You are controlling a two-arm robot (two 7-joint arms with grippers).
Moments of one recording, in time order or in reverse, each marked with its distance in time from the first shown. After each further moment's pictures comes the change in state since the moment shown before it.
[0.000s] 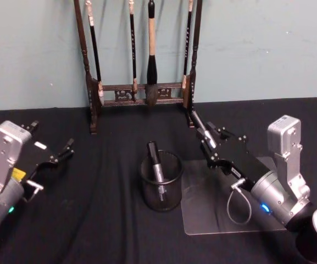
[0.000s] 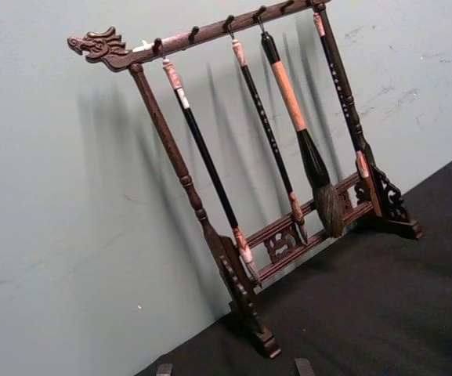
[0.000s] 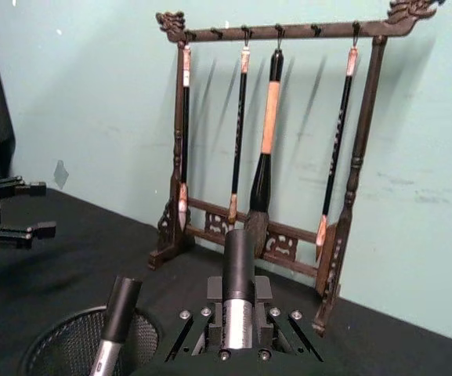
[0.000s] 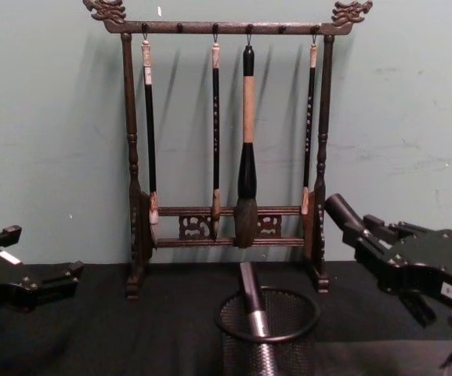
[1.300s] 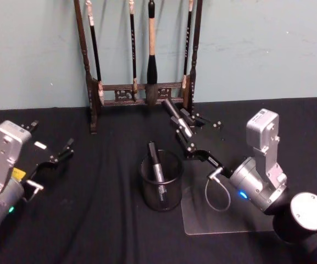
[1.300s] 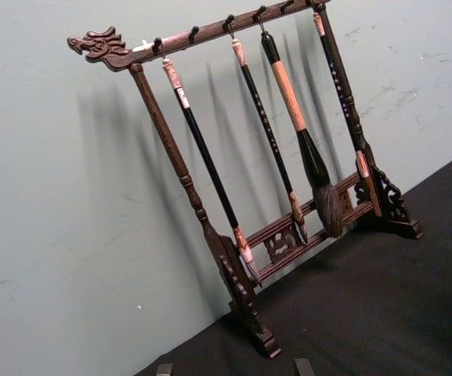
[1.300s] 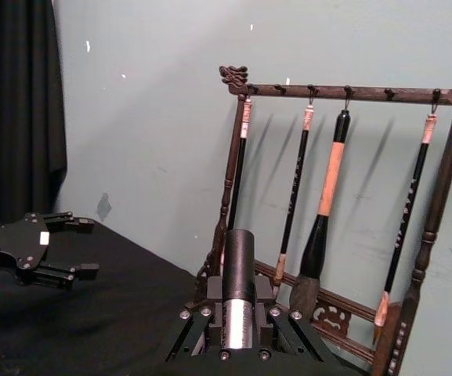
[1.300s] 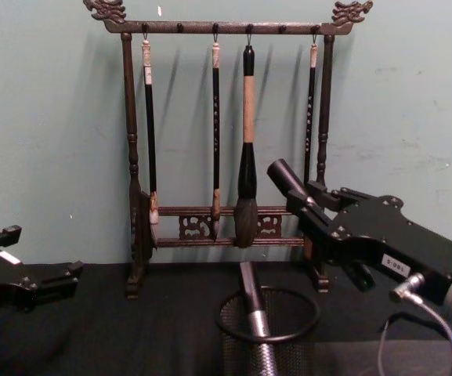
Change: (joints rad) left arm 0.000 0.000 0.000 0.000 0.000 0.000 0.000; right arm 0.125 -0.045 -0.069 0.139 -0.003 -0.163 0.093
